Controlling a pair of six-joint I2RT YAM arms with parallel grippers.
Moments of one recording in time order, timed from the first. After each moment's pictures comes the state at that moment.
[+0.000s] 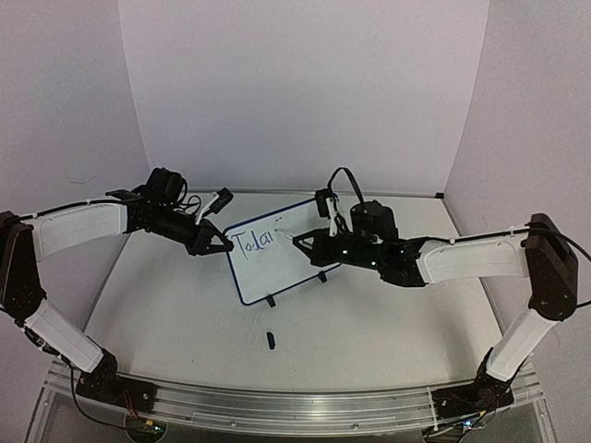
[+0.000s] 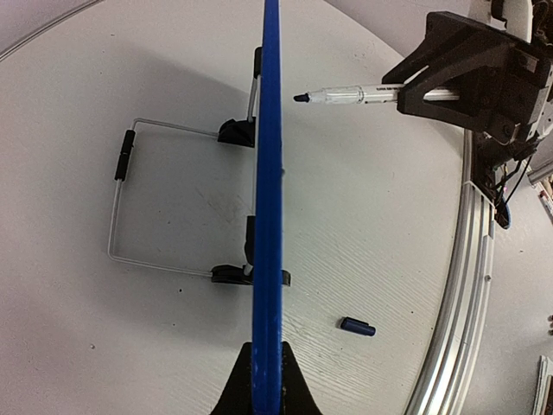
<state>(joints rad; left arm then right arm) -0.45 1.48 1.08 -0.45 0.68 0.22 0.87 1.67 1.00 0.36 -0.10 0.45</state>
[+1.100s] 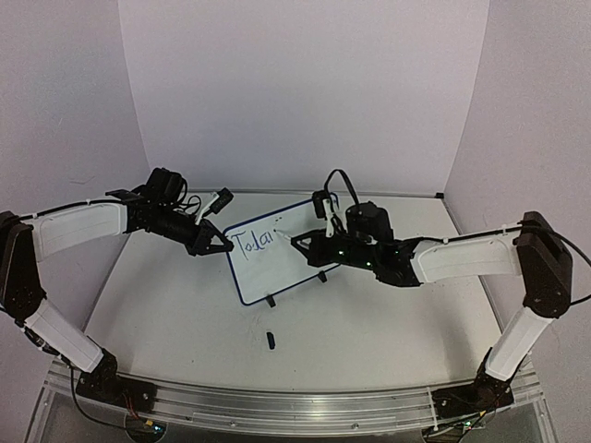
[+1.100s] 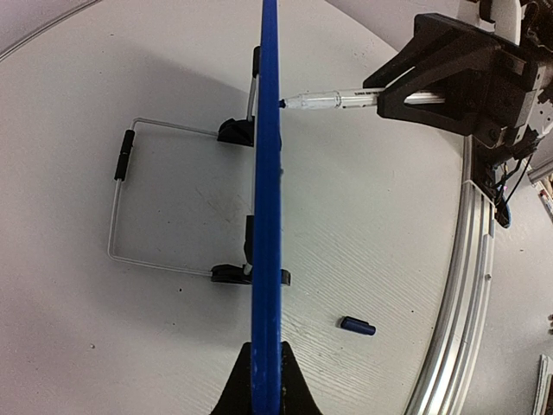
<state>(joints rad) -0.46 1.48 1.09 -0.45 0.68 0.22 0.87 1.71 1.02 0.37 -0.07 0.44</state>
